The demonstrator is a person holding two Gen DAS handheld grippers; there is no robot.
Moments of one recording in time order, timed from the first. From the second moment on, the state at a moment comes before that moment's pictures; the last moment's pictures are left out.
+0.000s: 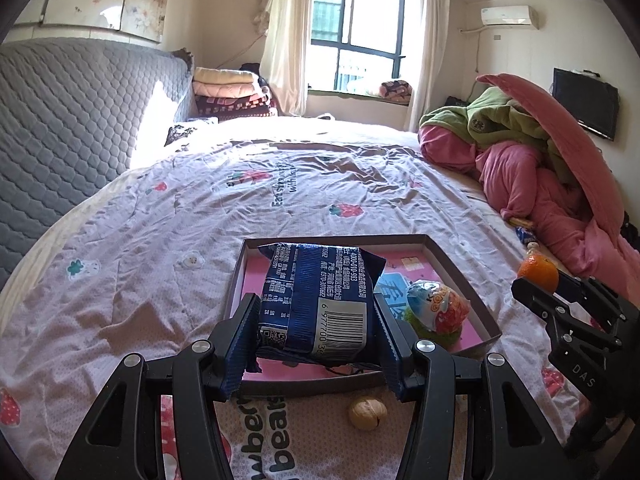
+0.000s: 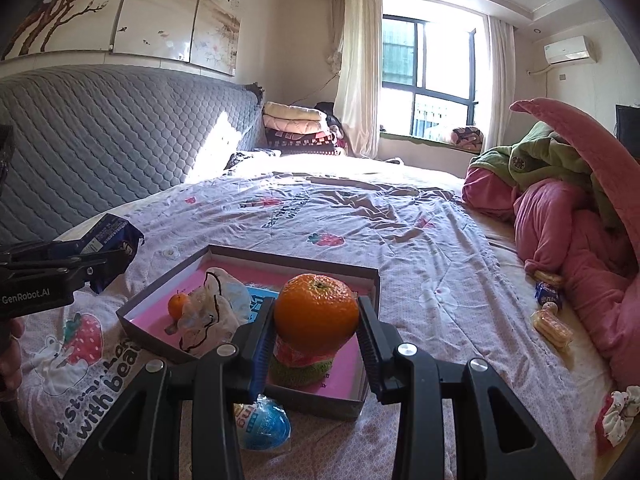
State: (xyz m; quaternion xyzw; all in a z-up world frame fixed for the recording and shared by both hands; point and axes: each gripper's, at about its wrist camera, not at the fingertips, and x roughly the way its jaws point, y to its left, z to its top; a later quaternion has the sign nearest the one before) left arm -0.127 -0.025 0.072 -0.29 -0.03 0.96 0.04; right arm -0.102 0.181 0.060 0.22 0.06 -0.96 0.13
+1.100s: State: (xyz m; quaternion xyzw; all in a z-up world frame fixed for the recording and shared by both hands) left arm -0.170 -0.044 0.019 -0.32 -0.05 0.94 0.04; right arm -0.133 0.128 0.027 0.26 0.09 -0.94 0.20
